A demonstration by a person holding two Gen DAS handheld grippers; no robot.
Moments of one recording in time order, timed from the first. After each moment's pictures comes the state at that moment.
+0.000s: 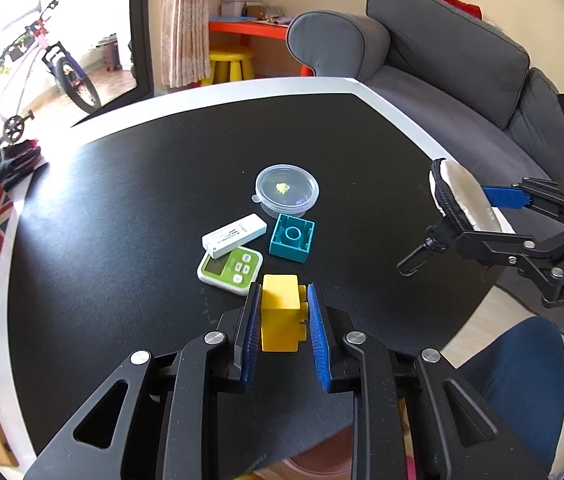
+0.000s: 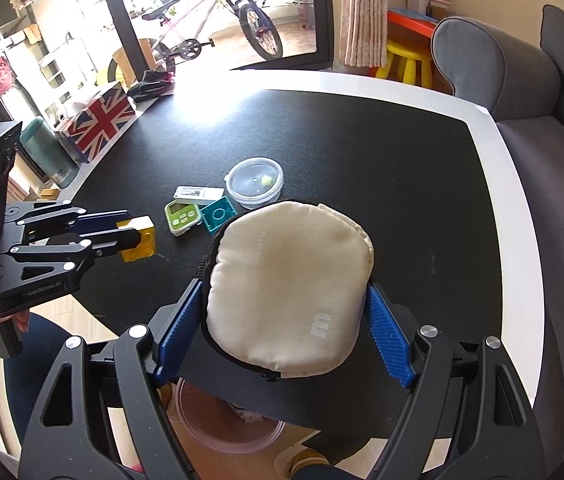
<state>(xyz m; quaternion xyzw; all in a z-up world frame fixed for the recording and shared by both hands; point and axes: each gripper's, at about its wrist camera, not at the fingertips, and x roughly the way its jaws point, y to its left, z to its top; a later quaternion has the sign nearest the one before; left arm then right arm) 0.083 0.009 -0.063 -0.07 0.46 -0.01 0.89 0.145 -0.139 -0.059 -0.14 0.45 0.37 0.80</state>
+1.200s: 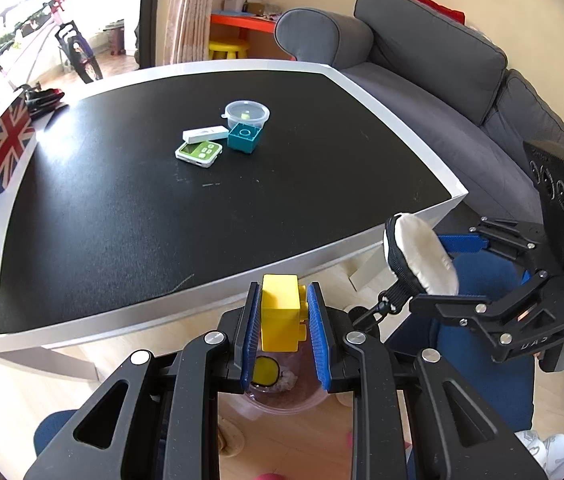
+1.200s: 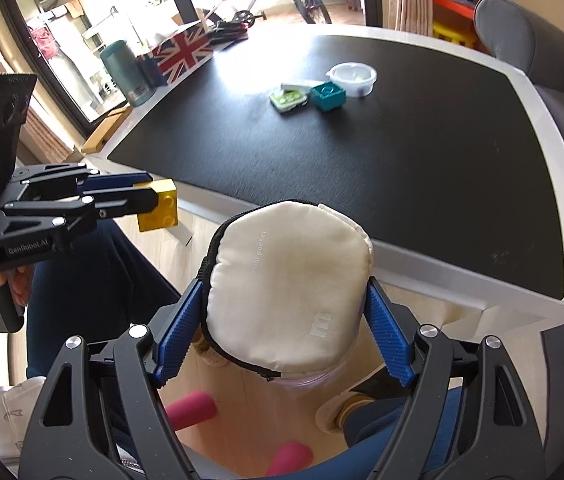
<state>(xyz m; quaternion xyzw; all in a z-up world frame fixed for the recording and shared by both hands) -0.043 -0.039 -0.070 -0.11 0.45 -0.02 0.89 0.007 -0.176 -0.101 -0.15 0.48 0.44 0.75</state>
